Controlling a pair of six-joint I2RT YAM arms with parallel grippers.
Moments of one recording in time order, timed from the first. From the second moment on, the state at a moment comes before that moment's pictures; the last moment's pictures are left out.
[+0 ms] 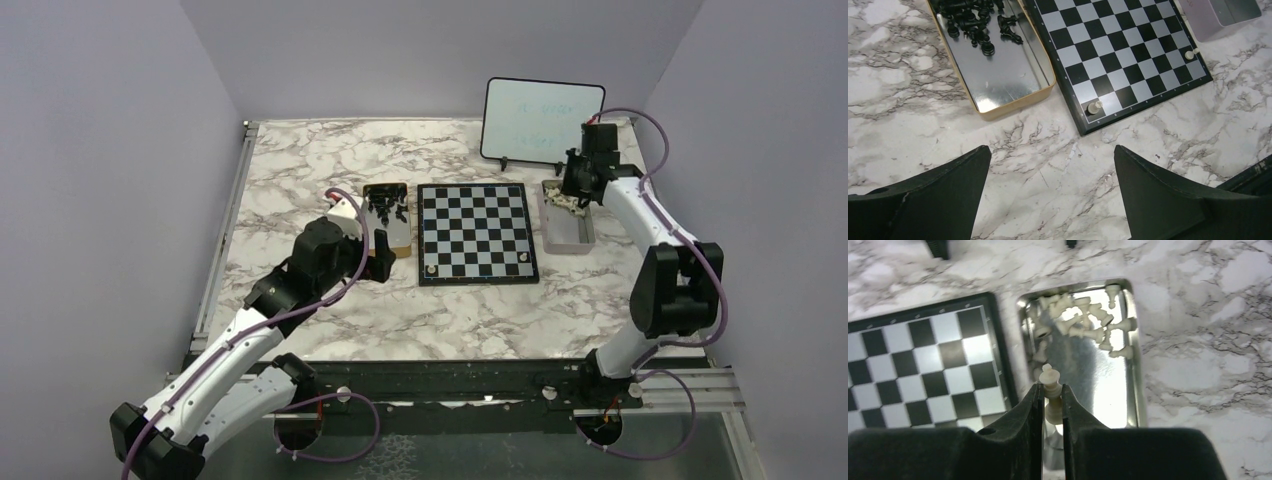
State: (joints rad) left arm -0.61 0.79 0.73 -0.40 -0.09 -0.27; right arm 0.05 1.69 1.33 -0.46 0.13 0.20
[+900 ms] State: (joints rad) left arm -0.61 1.23 1.19 -0.26 0.40 -0.45; right arm 0.40 1.11 0.69 0.33 -0.67 -0.08
